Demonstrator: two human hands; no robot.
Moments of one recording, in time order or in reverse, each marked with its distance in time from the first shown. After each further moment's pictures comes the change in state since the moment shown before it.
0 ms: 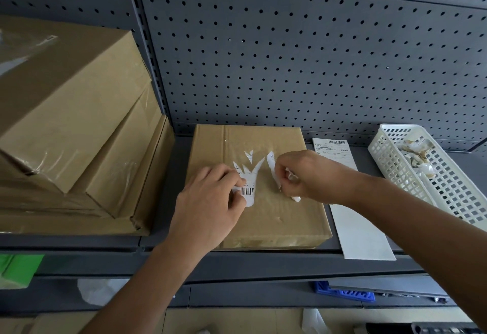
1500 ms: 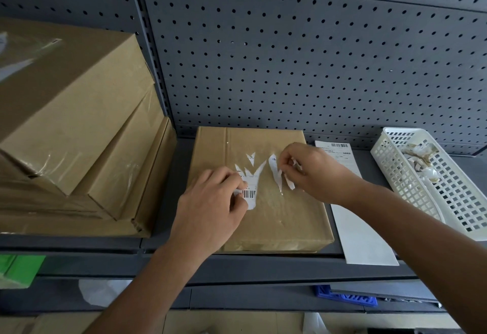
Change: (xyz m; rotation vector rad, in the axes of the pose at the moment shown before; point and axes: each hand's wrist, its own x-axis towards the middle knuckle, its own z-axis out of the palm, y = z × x) left_hand 0.000 0.000 0.000 -0.021 -0.011 0.000; right_hand 0.006 0.013 0.009 0.110 0.247 0.026
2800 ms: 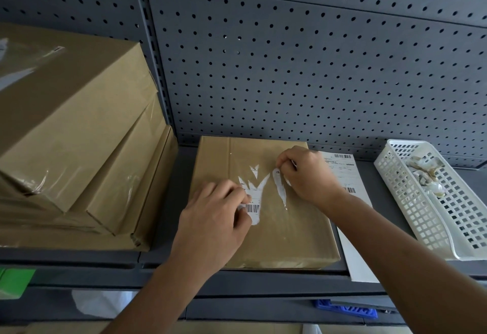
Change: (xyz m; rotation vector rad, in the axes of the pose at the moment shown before) left_hand 0.000 -0.003 0.004 0.002 0.014 0.002; right_hand 0.037 0.012 0.030 0.006 0.260 0.125
